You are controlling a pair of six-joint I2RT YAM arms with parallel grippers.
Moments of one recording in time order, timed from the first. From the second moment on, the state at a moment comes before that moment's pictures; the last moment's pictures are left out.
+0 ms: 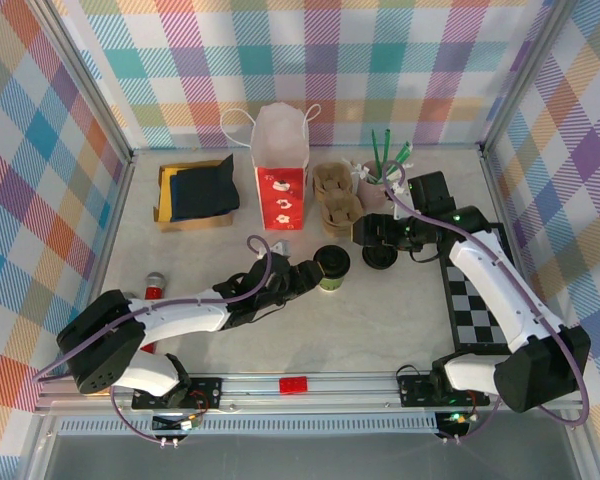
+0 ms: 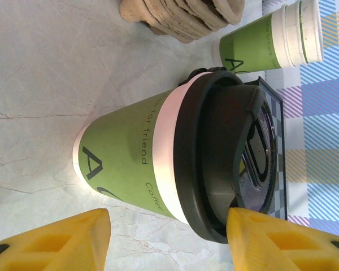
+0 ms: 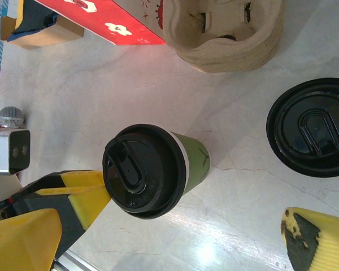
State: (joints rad) left arm -0.91 1.40 0.64 0.23 -0.04 -1.18; right arm 0.33 1.26 1.20 -0.89 -0.39 0.34
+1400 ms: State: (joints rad) left arm -0.91 1.41 0.74 0.13 -0.06 -1.12; right arm 0.34 1.51 1.16 -0.83 -0.51 0.28
